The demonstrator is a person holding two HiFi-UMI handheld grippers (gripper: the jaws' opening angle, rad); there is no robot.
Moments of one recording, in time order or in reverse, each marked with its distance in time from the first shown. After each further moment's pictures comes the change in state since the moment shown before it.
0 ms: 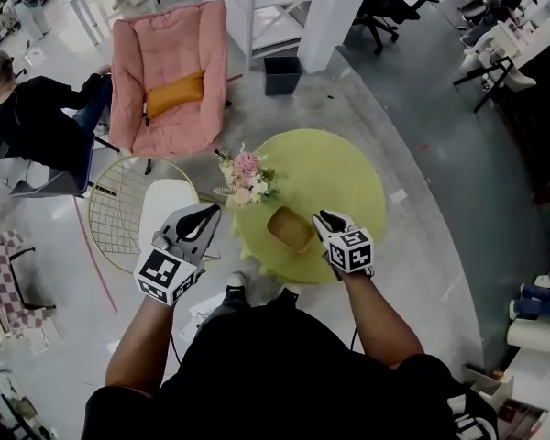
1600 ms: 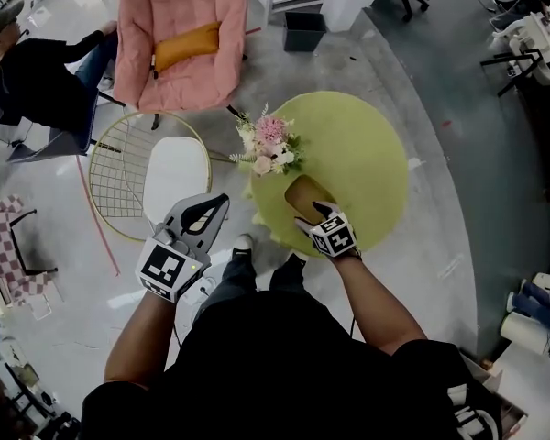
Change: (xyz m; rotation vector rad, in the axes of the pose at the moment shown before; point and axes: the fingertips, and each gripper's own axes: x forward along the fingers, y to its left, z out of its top) left arm -0.015 0.010 -0.050 -0.049 0.063 -0.004; right arm 0.098 0.062 -0.124 -0.131 0.333 0.175
